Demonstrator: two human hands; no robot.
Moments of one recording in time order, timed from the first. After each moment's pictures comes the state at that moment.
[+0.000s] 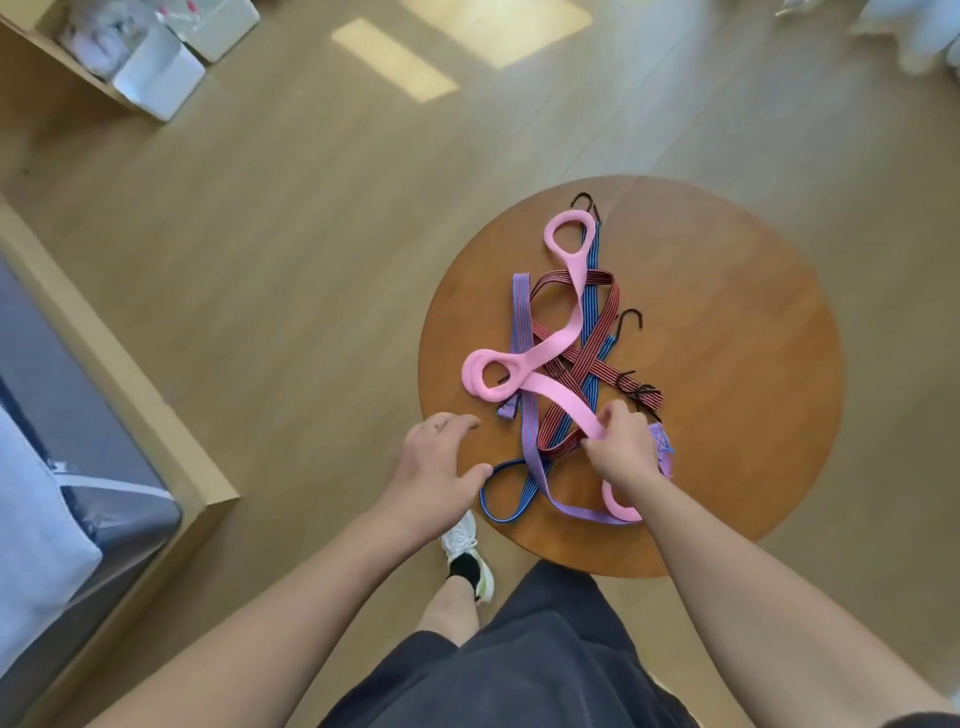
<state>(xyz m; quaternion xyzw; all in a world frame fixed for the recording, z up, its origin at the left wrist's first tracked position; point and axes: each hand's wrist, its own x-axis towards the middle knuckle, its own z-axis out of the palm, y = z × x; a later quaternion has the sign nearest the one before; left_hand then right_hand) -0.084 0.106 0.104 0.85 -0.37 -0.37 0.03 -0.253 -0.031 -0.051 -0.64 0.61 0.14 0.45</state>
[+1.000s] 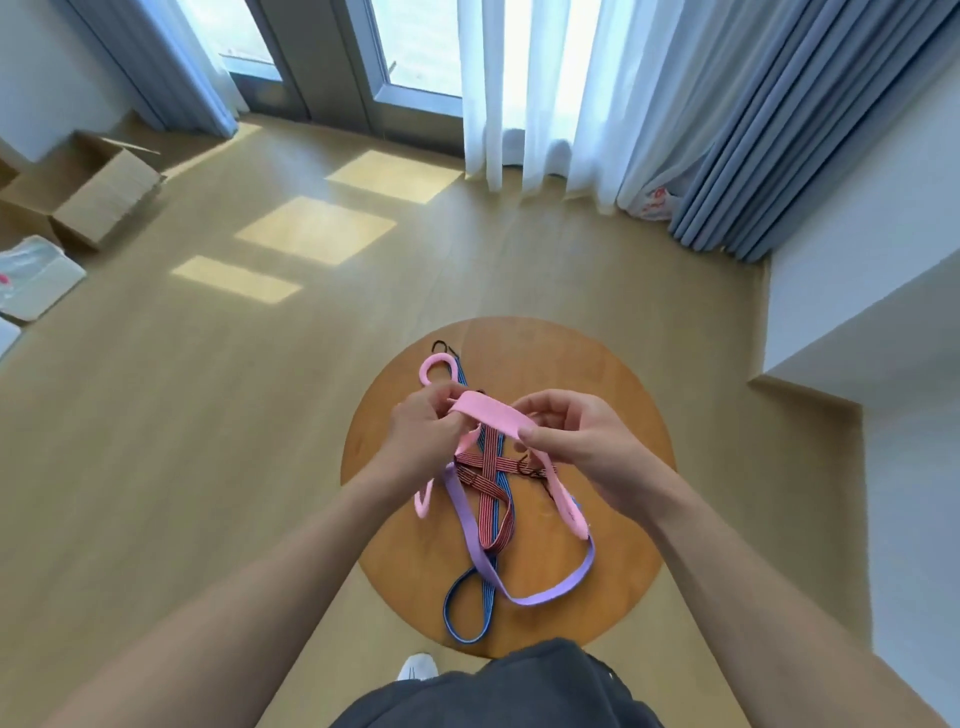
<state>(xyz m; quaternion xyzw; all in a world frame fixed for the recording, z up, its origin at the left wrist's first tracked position) -0.073 -0.038 0.188 0.73 -0.43 -0.45 0.28 -0.273 -0.064 0.207 -0.48 0.46 -0.22 0.71</state>
